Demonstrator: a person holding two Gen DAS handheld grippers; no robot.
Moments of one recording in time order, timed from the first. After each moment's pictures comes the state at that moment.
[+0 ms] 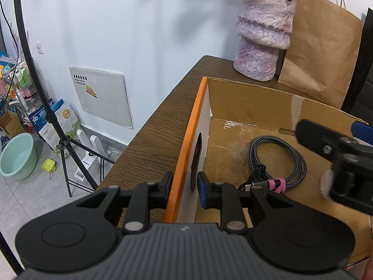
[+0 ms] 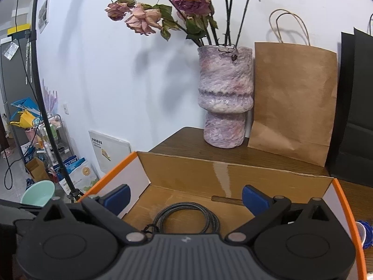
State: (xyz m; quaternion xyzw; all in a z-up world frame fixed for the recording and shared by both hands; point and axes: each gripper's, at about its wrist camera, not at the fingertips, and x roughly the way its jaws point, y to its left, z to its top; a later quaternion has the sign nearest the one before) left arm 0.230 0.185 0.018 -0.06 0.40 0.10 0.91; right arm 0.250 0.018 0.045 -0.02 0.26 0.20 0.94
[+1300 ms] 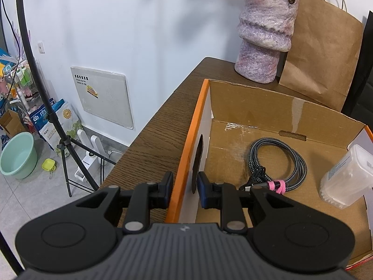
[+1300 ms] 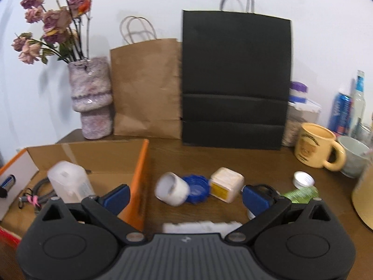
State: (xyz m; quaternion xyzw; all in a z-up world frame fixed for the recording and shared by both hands) left arm 0.229 0.185 0.021 -0.07 0.40 0.10 0.91; right arm 0.185 -0.201 0.034 0.01 0.26 0.00 0.97
